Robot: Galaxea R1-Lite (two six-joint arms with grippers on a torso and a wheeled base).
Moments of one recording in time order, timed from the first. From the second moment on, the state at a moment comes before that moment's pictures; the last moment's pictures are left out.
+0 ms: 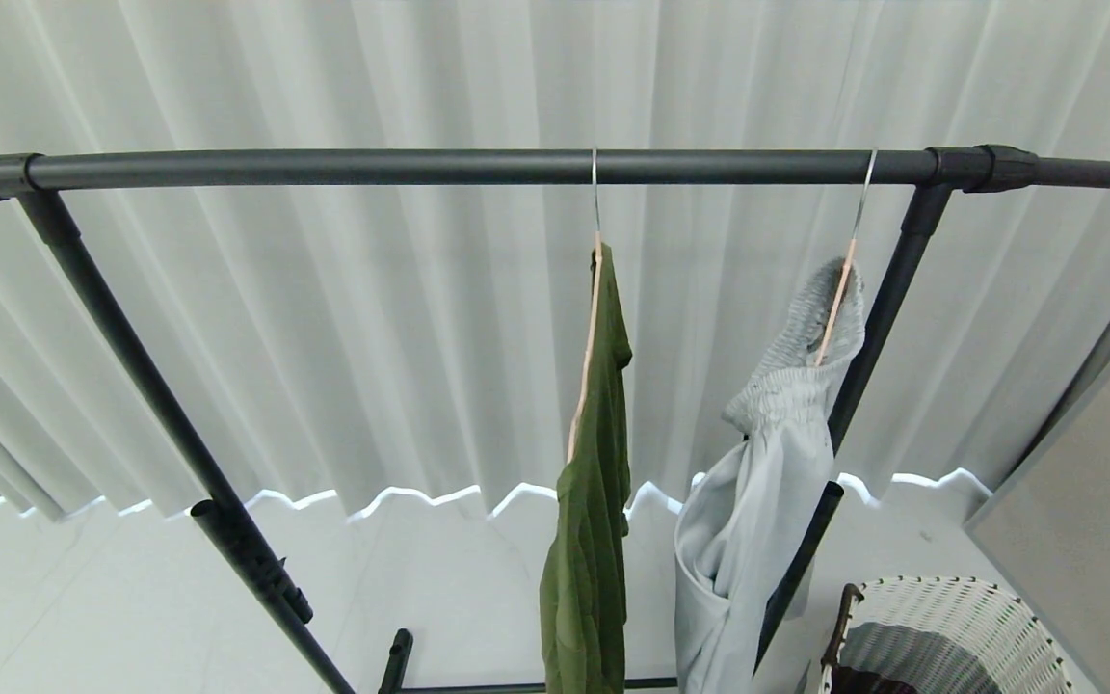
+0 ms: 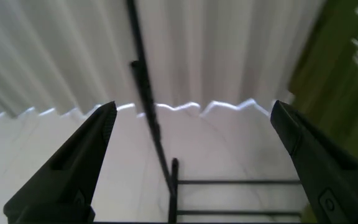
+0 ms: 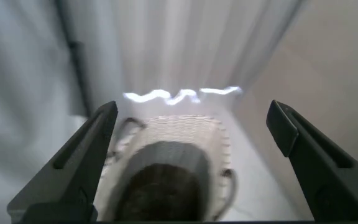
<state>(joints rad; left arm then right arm) 0.08 0.09 0.00 0.01 -0.09 0.12 -0.05 0.07 0.00 -0.03 -0.05 -0.05</state>
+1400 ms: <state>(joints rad) 0.01 0.00 0.00 0.01 -0.08 0.08 0.00 0.00 0.00 0.02 -0.02 0.00</state>
